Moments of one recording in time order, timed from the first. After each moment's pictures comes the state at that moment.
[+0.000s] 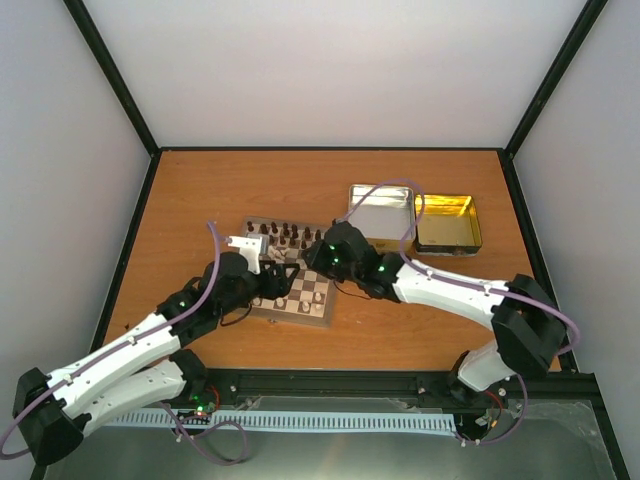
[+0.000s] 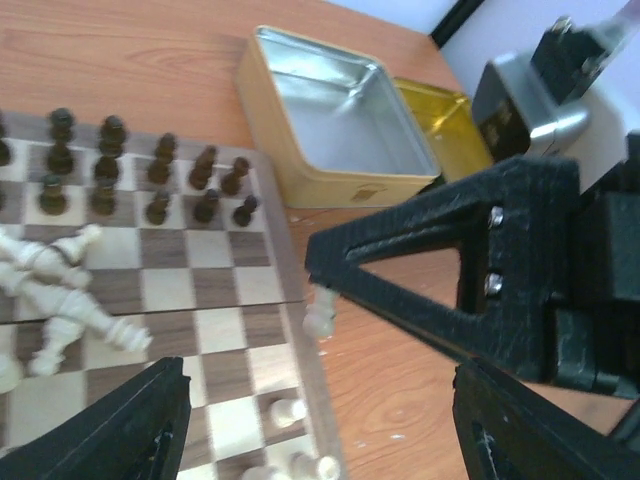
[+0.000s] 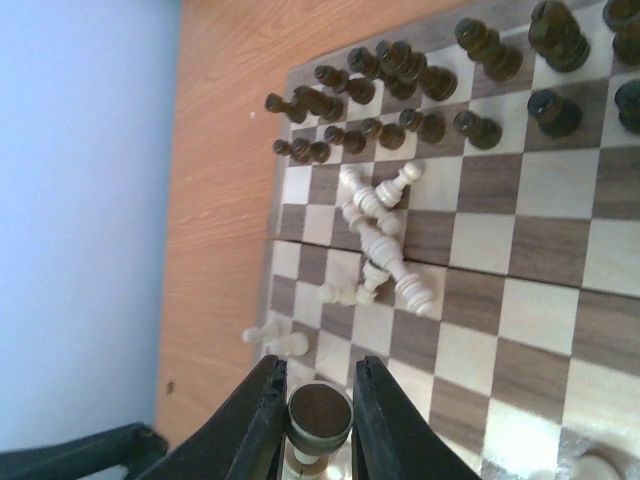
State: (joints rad) left arm -0.79 0.80 0.57 -0.25 -0.08 -0.61; right arm 0.93 1.51 0.99 -0.10 0.03 1.14
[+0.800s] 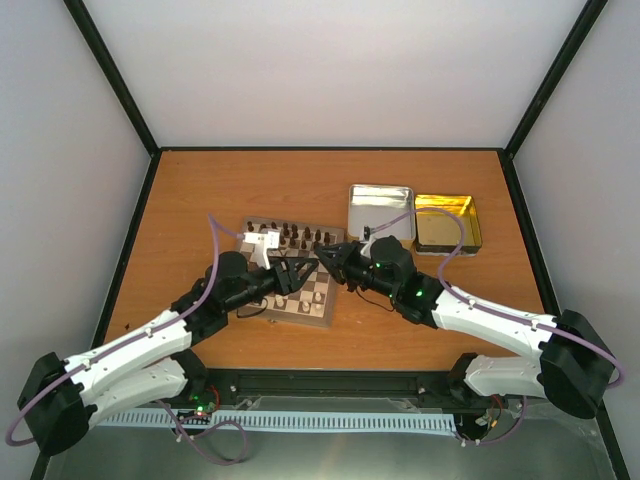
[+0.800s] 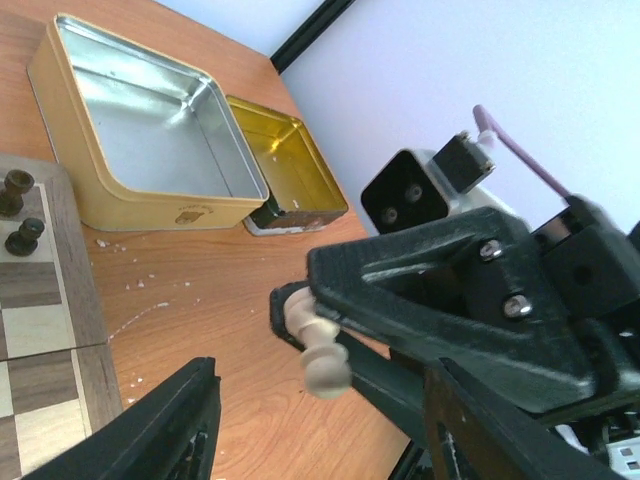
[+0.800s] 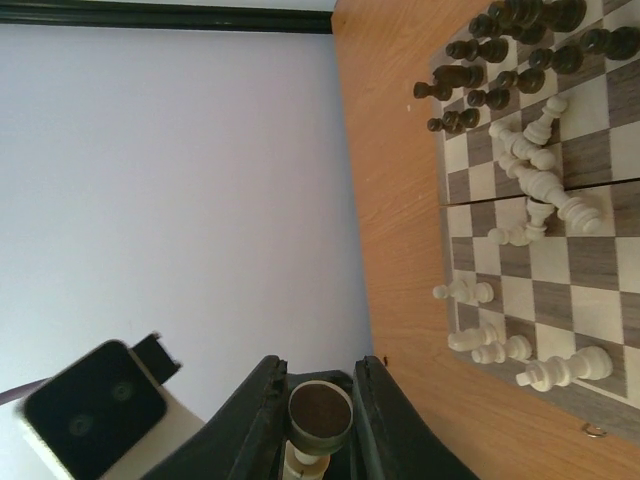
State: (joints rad) left arm -0.79 0.87 0.49 0.18 0.19 -0.80; right arm 0.88 1.19 0.67 0.26 -0.11 1.52
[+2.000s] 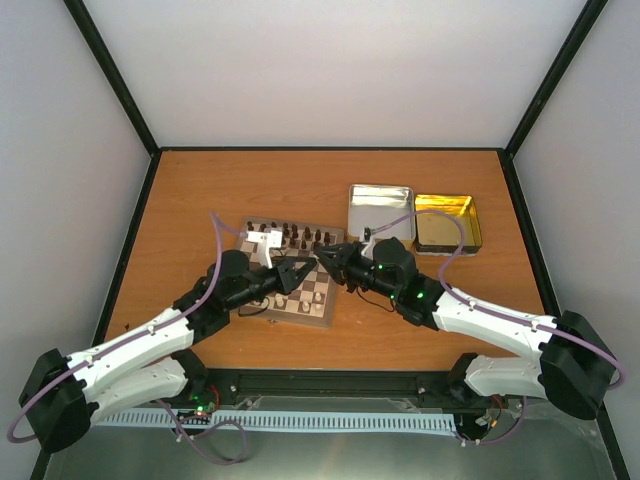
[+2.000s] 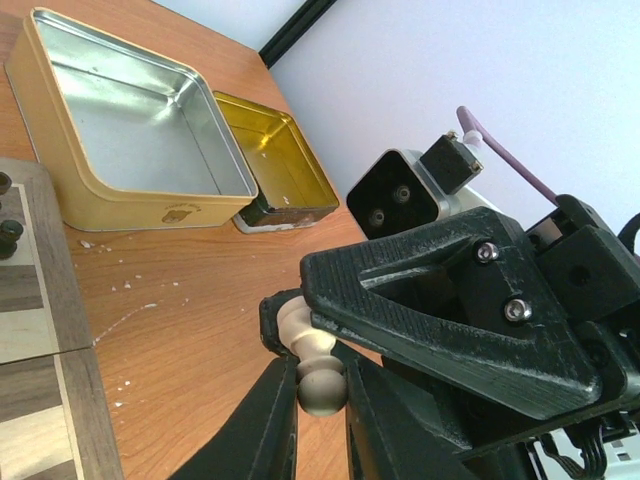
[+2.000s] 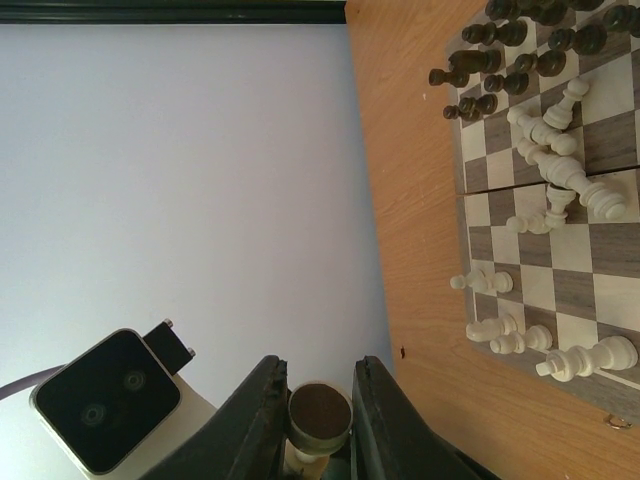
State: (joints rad) left arm -0.79 0.91 0.50 0.21 0.21 -0.80; right arm 0.88 1.19 0.65 0.31 -0.13 1.56
